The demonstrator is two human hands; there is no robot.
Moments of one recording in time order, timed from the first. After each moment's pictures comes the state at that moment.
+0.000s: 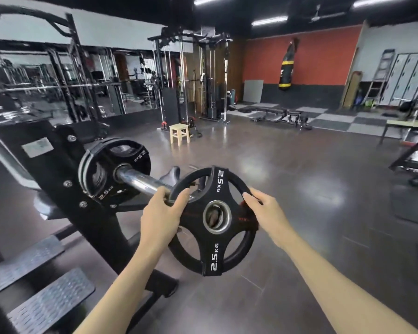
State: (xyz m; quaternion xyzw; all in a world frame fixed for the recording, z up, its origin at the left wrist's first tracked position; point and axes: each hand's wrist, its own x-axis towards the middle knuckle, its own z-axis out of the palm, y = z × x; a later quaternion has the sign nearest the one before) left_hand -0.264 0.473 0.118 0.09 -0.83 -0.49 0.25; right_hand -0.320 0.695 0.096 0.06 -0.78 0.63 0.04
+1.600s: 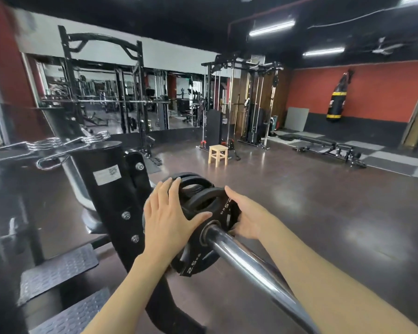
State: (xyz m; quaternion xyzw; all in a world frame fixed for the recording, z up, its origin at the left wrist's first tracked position) left_hand -0.386 0.275 0.128 0.12 -0.90 -0.14 0.39; right_hand -0.484 0.447 0.158 -0.01 -0.60 0.74 -0.29
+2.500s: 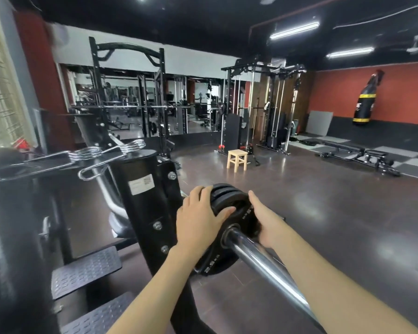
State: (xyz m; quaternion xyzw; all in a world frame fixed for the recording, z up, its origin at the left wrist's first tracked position) left_hand -0.424 0.235 0.141 0.11 -0.92 -0.17 0.35; right_hand -0.505 0.382 0.156 -0.06 -0.66 0.71 -0.24
